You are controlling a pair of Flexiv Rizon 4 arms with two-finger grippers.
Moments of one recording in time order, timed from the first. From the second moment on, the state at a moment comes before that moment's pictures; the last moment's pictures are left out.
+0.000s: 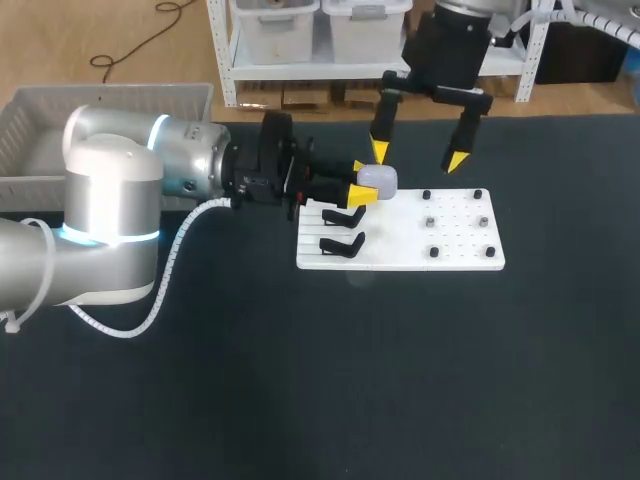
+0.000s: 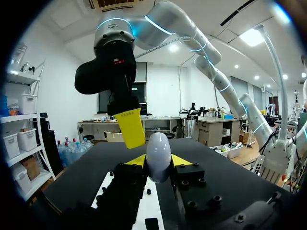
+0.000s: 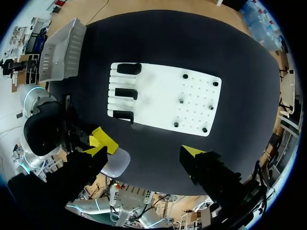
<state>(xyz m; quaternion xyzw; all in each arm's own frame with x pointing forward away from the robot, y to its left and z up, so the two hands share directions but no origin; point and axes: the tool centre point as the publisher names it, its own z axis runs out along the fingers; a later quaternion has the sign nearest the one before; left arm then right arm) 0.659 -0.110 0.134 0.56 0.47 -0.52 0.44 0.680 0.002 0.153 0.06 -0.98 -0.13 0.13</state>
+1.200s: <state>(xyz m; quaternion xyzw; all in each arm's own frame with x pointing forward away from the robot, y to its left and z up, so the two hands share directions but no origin) 0.677 -0.027 0.206 0.46 0.57 -0.48 0.49 0.609 -0.011 0.255 0.05 -0.99 -0.09 -0.04</state>
